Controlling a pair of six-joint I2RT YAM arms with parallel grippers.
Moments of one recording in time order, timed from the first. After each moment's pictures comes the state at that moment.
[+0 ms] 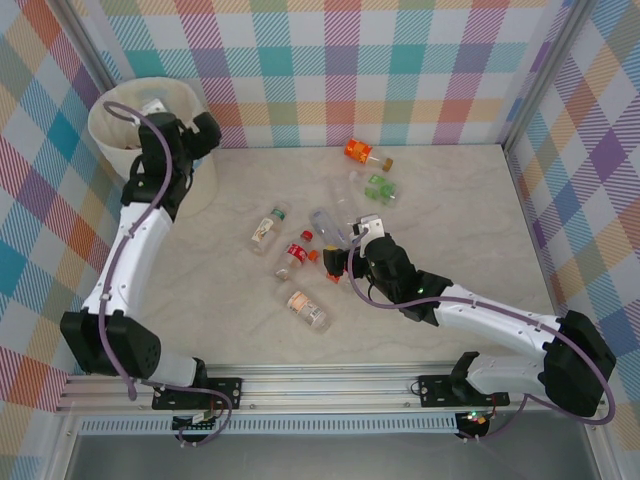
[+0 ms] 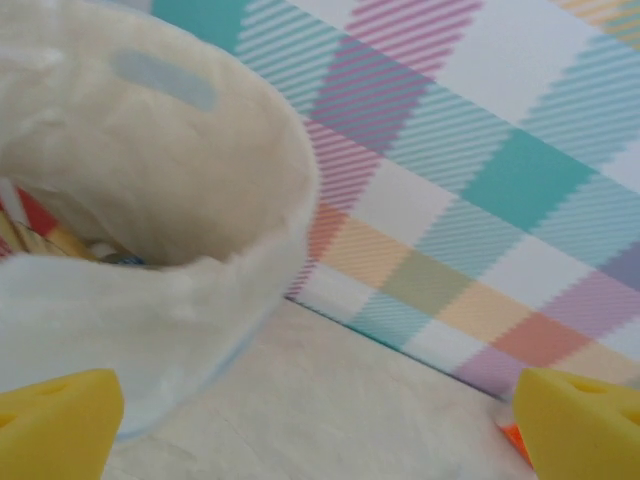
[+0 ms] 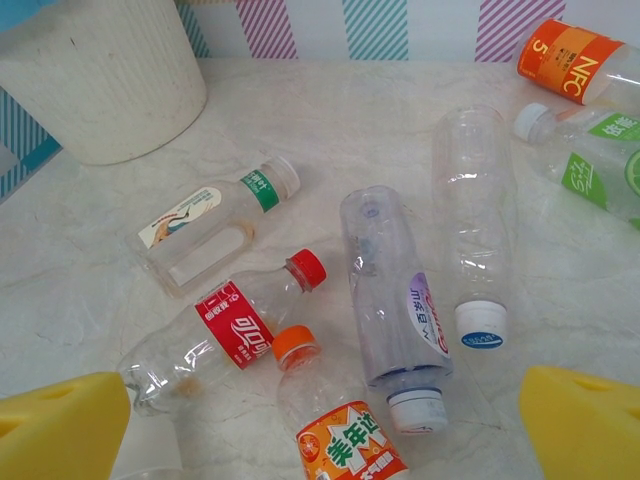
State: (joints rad) left arm -0.12 1.41 1.45 -0.35 -0.20 -0.48; right arm 0.91 1.19 0.72 0.03 0.34 0.37
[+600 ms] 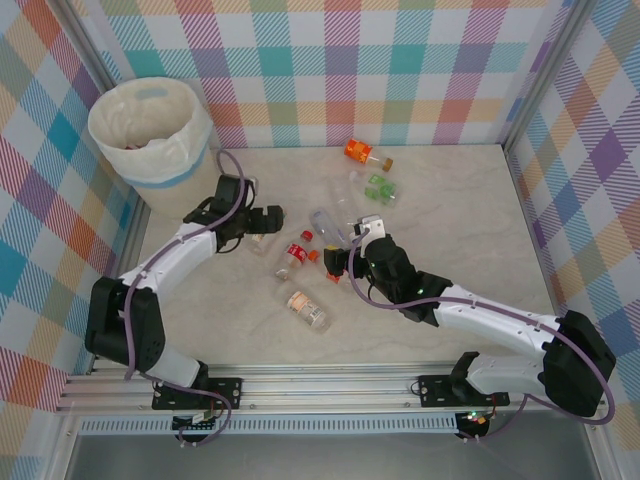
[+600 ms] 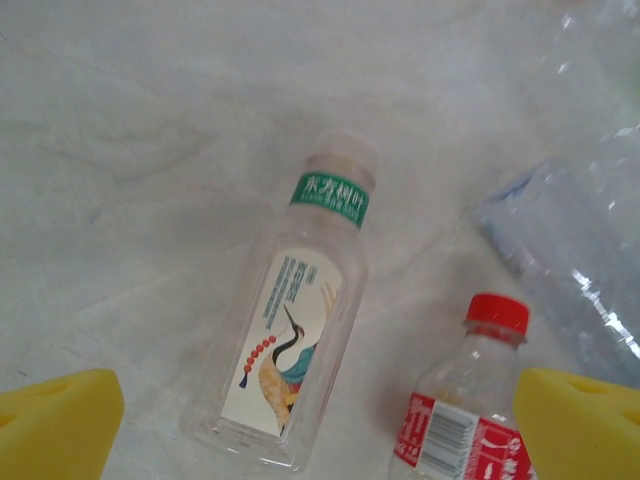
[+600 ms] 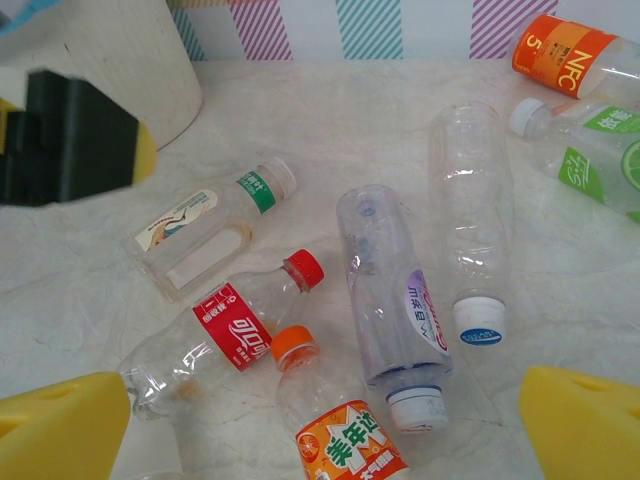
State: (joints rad) left arm -0.32 1.53 1.11 -0.44 -0.03 -0.26; right arm 0.91 1.19 0.71 0.04 0.35 0.38
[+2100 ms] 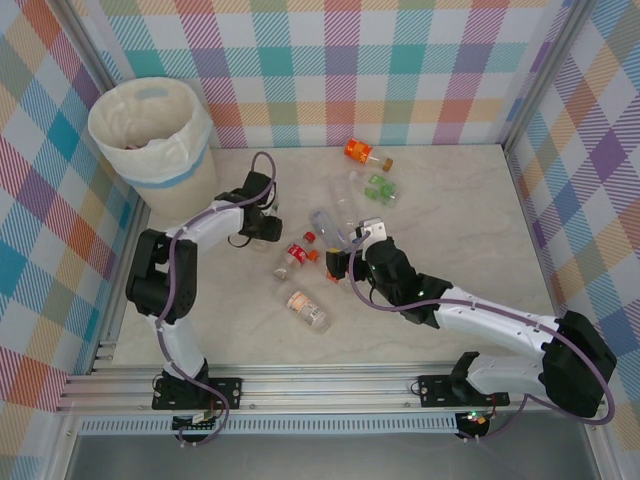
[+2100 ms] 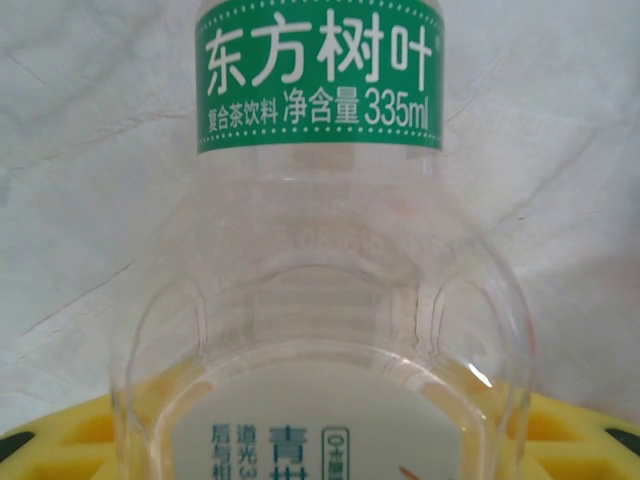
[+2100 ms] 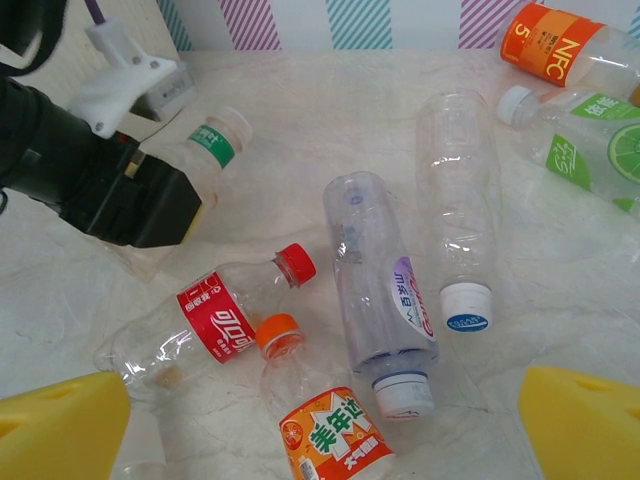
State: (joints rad) left arm -0.34 1.84 1.32 -0.60 -0.09 -0.11; right arm 0.91 1.18 0.68 0.05 0.36 0.38
